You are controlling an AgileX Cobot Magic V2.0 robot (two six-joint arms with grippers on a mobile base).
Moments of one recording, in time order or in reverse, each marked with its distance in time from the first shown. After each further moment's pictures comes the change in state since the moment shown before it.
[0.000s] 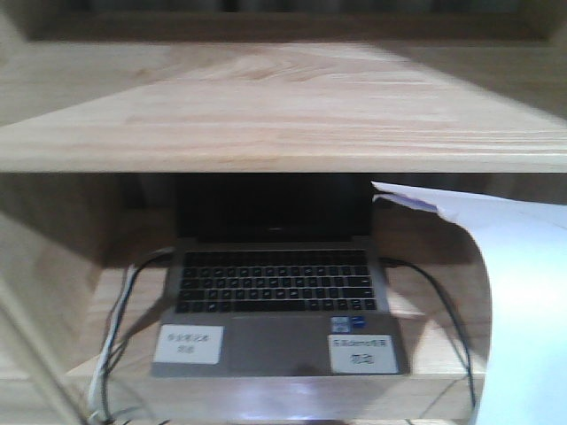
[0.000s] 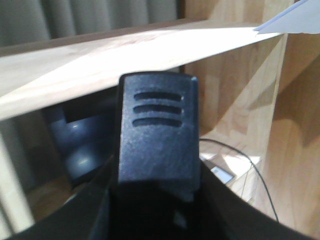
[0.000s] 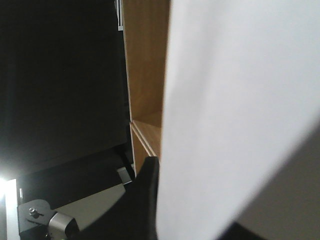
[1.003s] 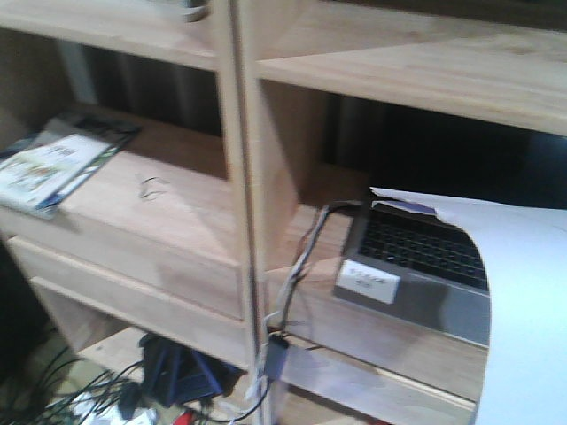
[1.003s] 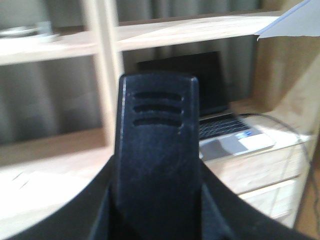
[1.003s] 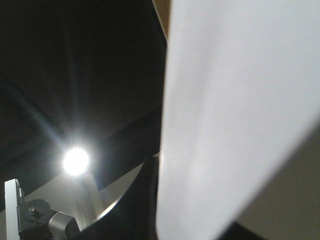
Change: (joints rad) left arm 0.000 0.000 0.000 0.000 0.000 0.000; right arm 0.000 0.000 0.000 0.000 -0.001 0.000
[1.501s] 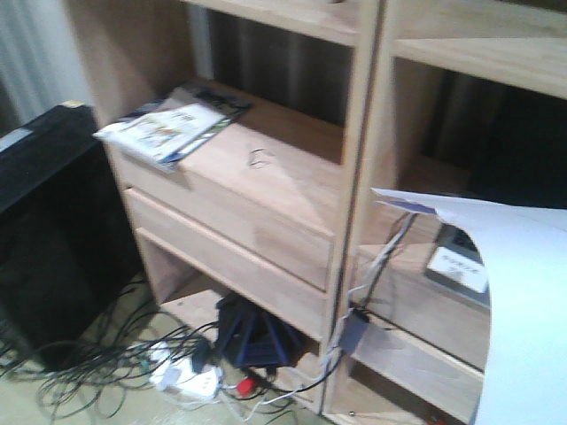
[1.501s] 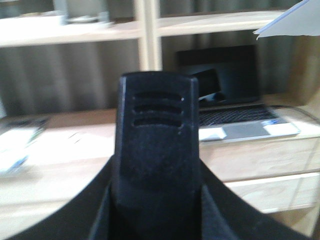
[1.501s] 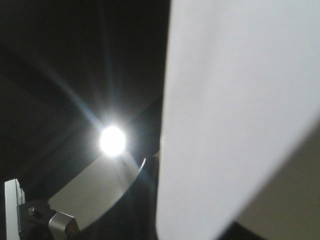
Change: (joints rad) left arm 0.000 0.000 0.000 0.000 0.000 0.000; right arm 0.000 0.000 0.000 0.000 0.000 0.000
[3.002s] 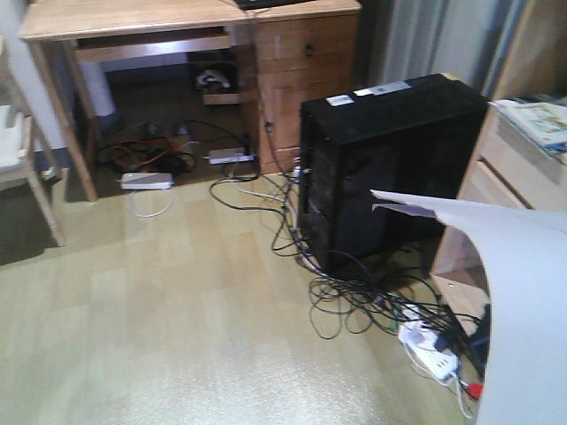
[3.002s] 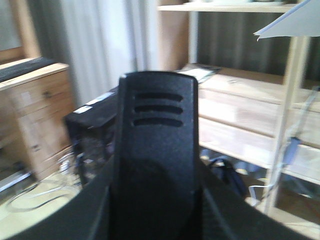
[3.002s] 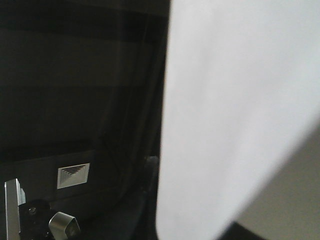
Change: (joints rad) left arm 0.000 0.000 0.000 0.000 0.000 0.000; right arm 0.000 0.000 0.000 0.000 0.000 0.000
